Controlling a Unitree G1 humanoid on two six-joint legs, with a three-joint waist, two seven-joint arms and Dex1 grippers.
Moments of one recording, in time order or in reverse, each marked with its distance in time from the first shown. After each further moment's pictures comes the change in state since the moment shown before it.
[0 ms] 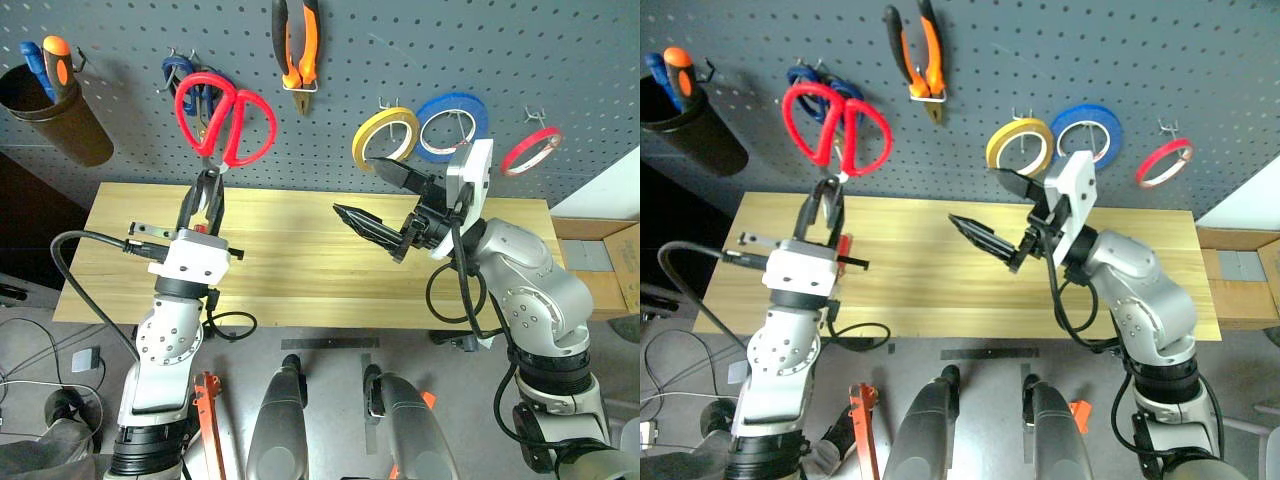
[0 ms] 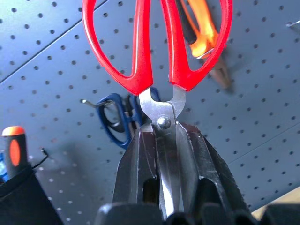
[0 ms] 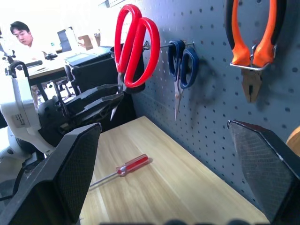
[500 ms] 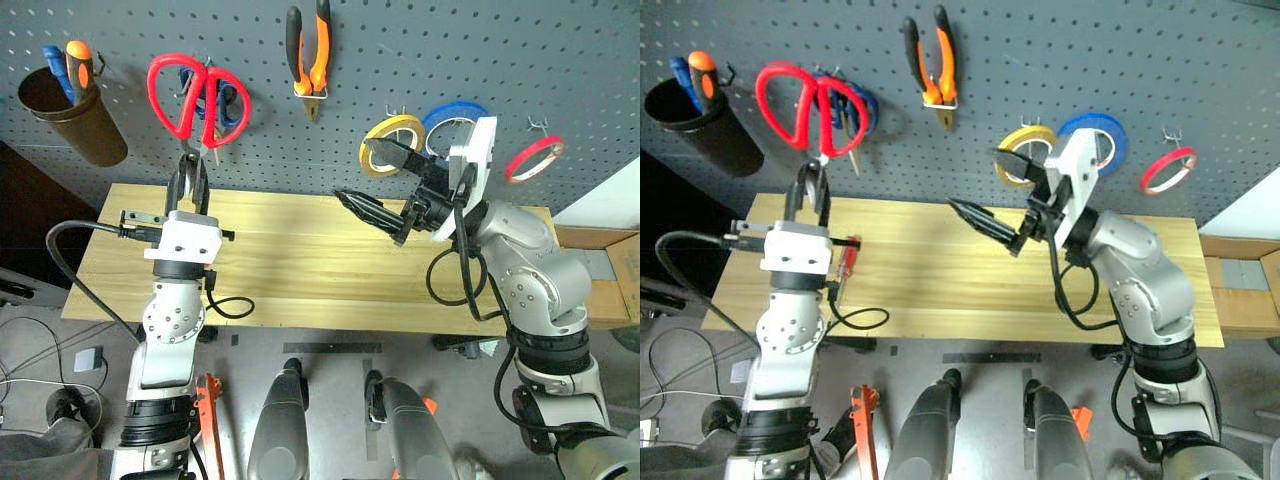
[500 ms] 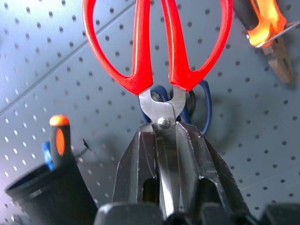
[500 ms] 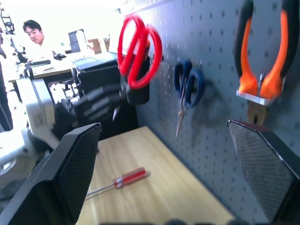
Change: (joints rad) left arm -0.103 -0.047 0.002 0.181 0.023 -0.010 0.091; right arm -0.094 -0.014 0.002 0.089 -0.023 -0.071 0.047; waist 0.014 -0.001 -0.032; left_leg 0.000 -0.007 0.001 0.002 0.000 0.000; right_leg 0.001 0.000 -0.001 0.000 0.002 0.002
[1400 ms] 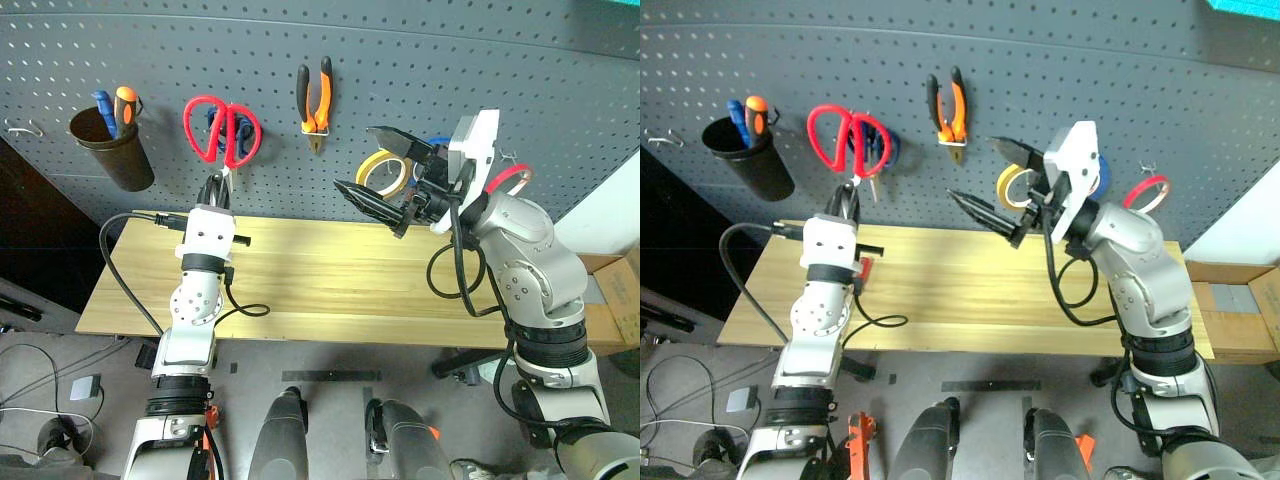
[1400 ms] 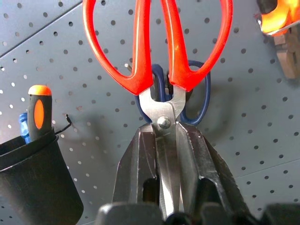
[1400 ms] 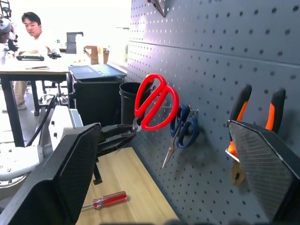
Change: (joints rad) left arm -0.095 -0.016 -0.037 0.264 -0.060 0.021 -0.012; right arm -0.009 -0.007 0.008 0.042 -0.062 -0.077 0.028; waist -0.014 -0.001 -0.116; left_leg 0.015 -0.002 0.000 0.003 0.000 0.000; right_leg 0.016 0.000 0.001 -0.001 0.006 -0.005
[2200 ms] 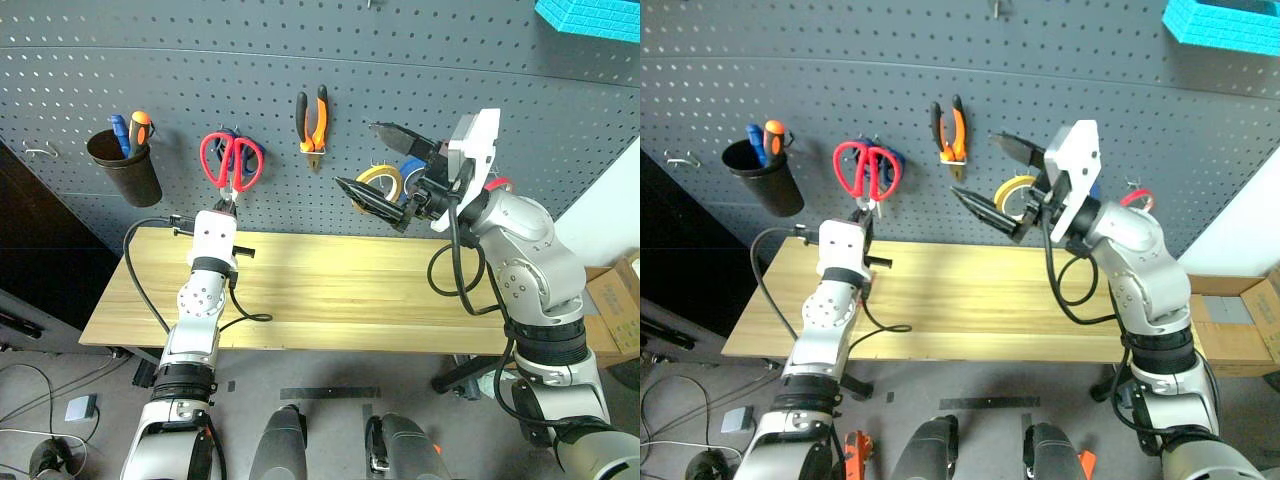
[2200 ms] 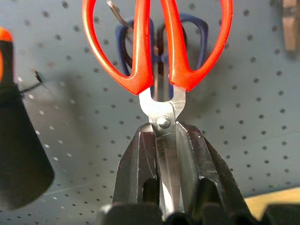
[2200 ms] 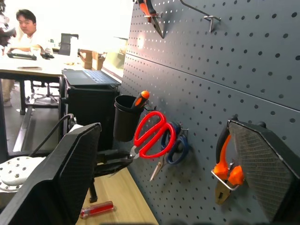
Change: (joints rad) left arm -0.075 0.005 -0.010 0.204 -0.110 0.077 -0.072; right arm -0.006 0.001 0.001 0.009 -0.028 -0.025 -0.005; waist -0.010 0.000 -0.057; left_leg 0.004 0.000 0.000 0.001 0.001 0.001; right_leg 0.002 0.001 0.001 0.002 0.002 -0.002
